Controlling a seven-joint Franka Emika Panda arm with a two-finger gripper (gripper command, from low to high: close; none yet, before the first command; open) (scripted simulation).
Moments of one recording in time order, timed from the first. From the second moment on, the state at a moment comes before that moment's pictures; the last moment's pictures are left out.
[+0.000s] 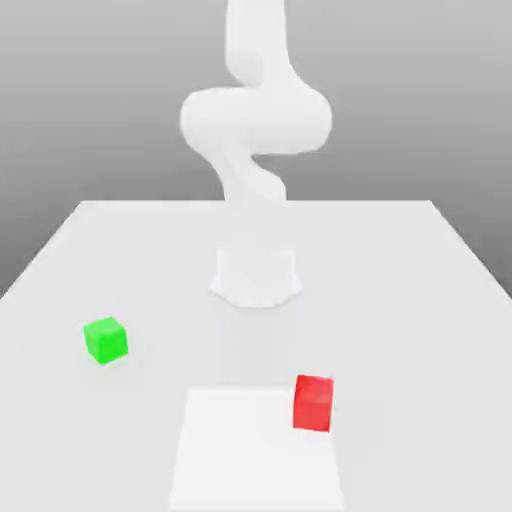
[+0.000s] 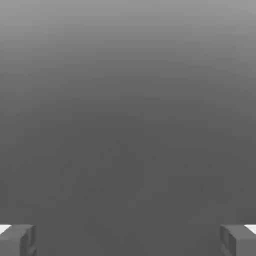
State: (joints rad) arm -0.02 -0.73 0.05 -2.36 -0.02 2.35 0.85
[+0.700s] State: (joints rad) arm -0.03 0.02 0.24 -2.82 -0.02 2.85 1.20
